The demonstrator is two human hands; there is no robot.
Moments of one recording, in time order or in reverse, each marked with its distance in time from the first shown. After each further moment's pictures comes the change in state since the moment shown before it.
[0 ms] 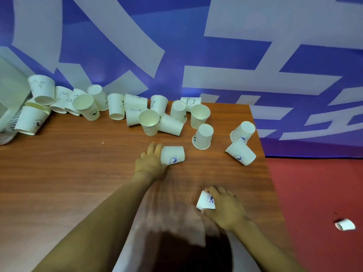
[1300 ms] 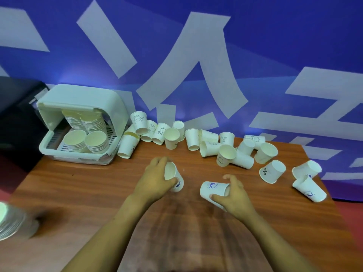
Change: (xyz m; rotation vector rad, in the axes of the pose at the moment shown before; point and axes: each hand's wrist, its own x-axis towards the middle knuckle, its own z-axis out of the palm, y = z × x) left_hand -0.085 -0.249 -0.164 -0.472 0.227 0.180; right_hand 0.034 -0.282 -0.026 0.573 0.287 0.054
